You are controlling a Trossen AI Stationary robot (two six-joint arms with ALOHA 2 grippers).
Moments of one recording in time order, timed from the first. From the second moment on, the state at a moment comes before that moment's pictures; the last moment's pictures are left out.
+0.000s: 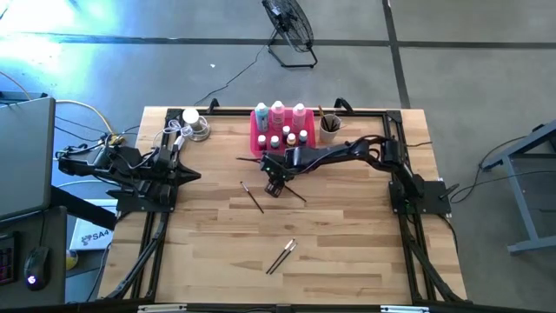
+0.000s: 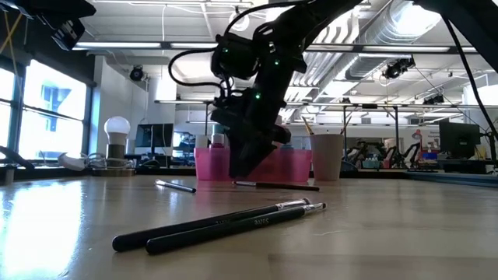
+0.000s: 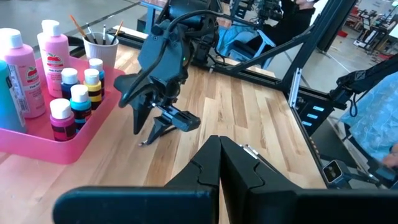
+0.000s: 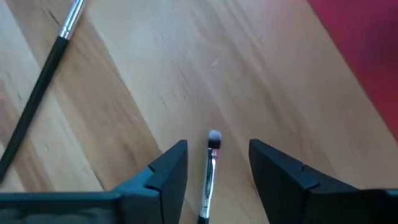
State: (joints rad) left arm -0.26 0.20 0.60 -0.61 -0.27 -0.35; right arm -0.12 2.15 1.57 -0.57 0.10 0.40
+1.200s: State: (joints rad) left arm -0.26 0.20 0.60 -0.64 -0.27 -0.40; right arm -0.11 2.21 1.57 -0.52 0.10 0.40
